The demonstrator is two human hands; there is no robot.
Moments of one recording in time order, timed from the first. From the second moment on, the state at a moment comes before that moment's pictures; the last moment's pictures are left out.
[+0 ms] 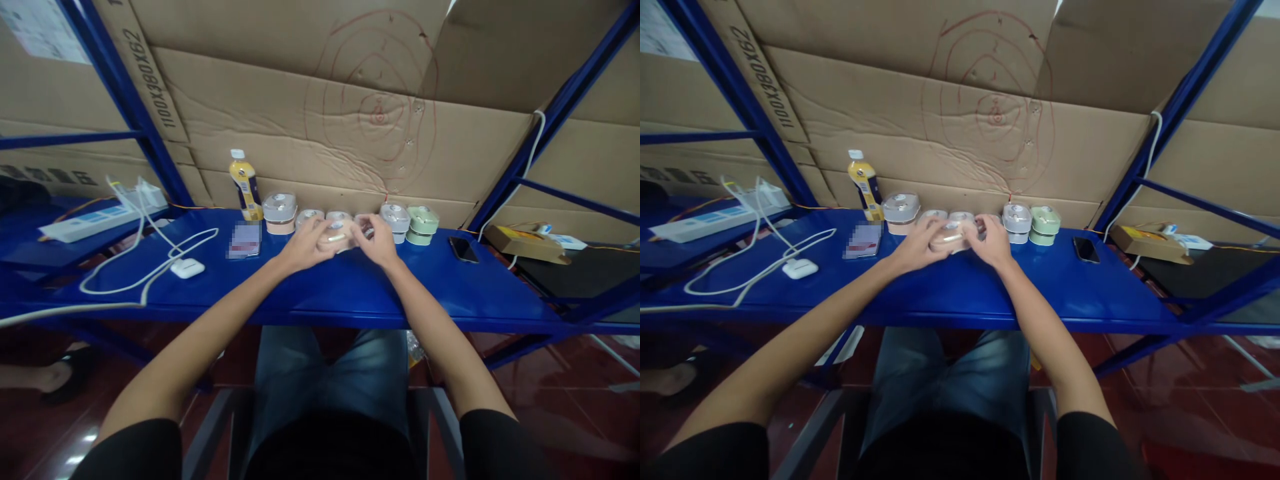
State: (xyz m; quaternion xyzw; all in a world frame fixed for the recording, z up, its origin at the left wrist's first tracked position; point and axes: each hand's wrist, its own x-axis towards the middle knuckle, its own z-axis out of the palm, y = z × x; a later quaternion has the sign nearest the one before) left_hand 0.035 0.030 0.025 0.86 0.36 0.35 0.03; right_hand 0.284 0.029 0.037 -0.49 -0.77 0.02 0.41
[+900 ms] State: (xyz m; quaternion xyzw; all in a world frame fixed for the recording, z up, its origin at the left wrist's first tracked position) left_hand 0.046 0.021 -0.014 0.89 0.29 0.32 0.16; right_hand 0.370 0.035 0.010 -0.55 -0.72 0.18 0.40
